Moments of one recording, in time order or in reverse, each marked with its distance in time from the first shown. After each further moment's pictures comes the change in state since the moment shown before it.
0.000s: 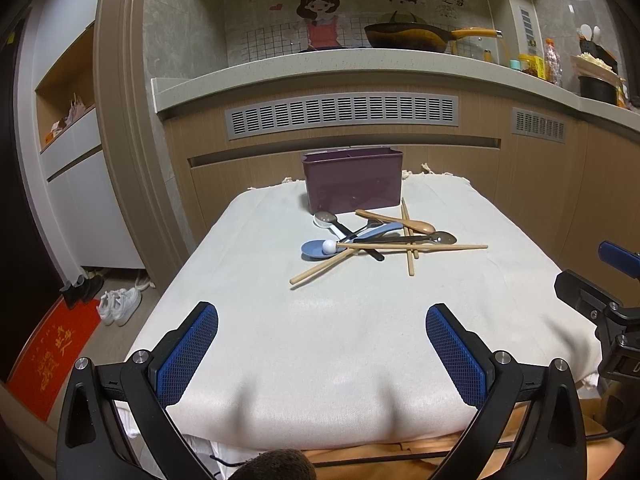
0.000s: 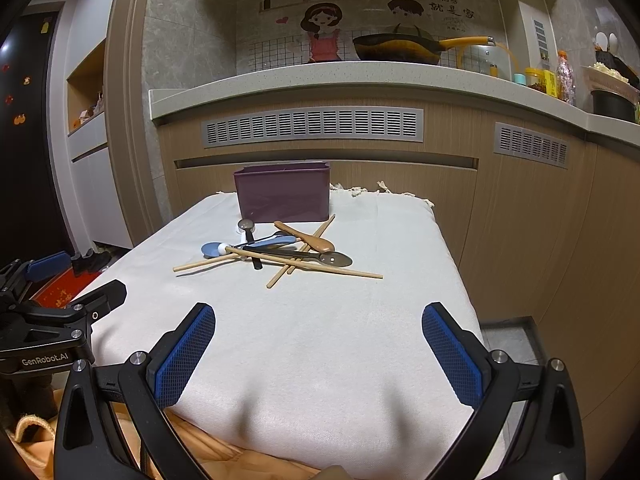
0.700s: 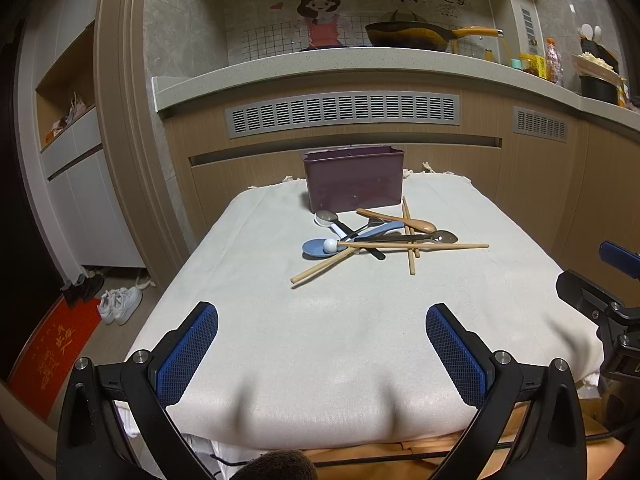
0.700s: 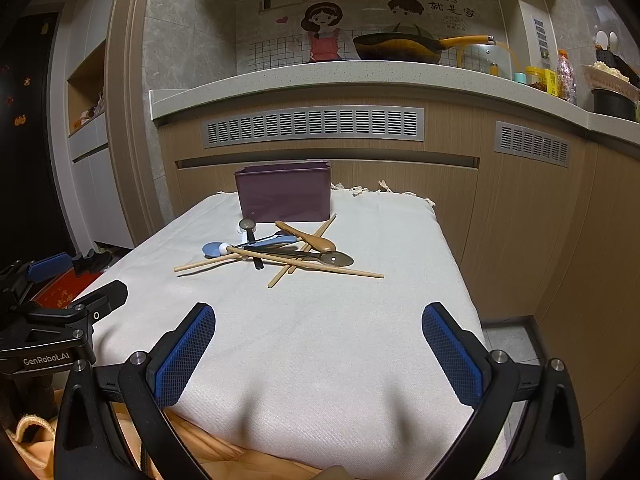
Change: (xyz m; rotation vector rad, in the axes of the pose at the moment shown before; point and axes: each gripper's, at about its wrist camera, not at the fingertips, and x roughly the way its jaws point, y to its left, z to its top) left arm 0.000 0.001 0.002 0.000 0.003 -0.001; right arm 0.000 0.000 0.001 0.004 0.003 0.003
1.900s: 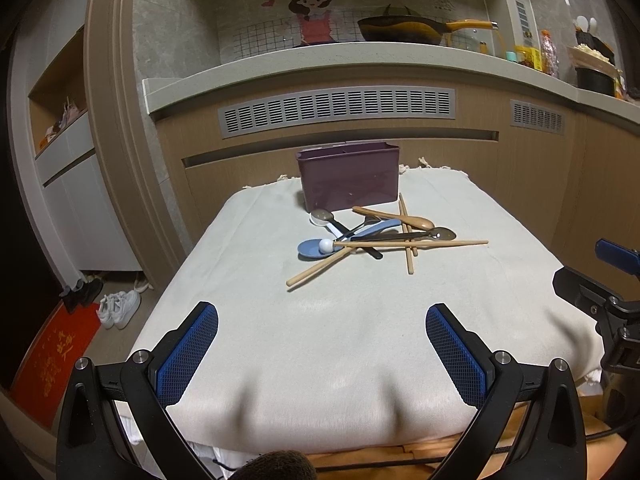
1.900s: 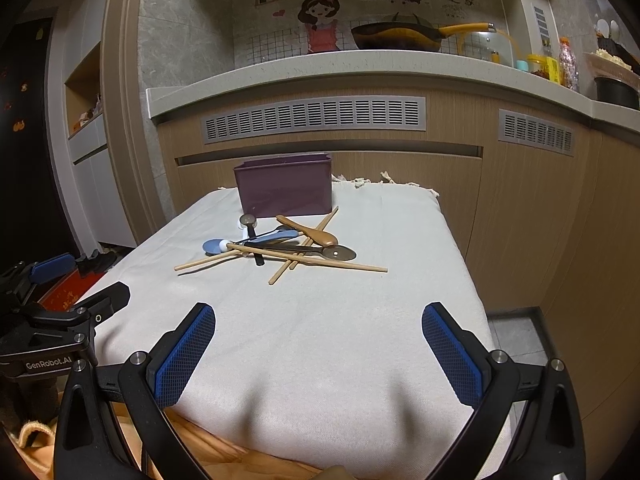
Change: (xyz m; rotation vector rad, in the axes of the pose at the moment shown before) left arm 0.007 0.001 0.002 0.029 0.012 -0.011; right arm 0.008 0.002 0.000 0.030 0.027 0.012
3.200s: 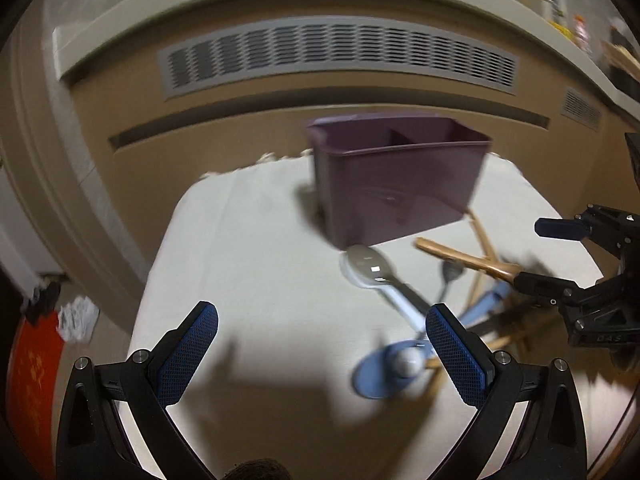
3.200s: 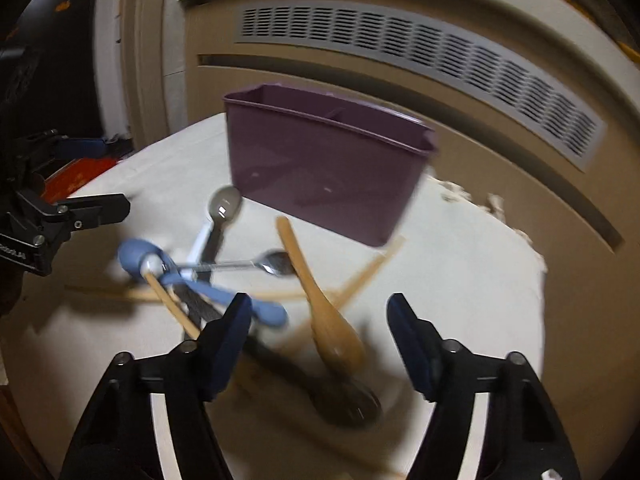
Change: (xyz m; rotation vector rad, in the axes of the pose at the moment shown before) left arm 0.234 0.079 0.103 0.004 0.230 -0.142; right arm 0.258 0.030 0.106 -0.386 0.294 0.207
